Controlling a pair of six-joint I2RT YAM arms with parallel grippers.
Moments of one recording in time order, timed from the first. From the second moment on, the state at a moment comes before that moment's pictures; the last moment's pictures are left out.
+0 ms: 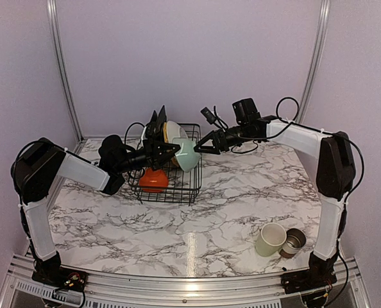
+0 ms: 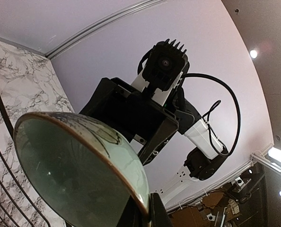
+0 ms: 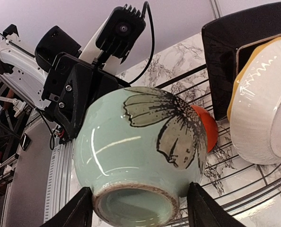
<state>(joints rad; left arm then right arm) -0.59 1.92 0.98 1.23 0.74 -1.30 0.48 1.99 1.70 -0.41 -1.05 -0.11</state>
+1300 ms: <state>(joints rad) -0.58 1.59 1.03 0.00 0.27 -0.61 0.64 2.18 1.92 -0.67 -0.66 -0.31</state>
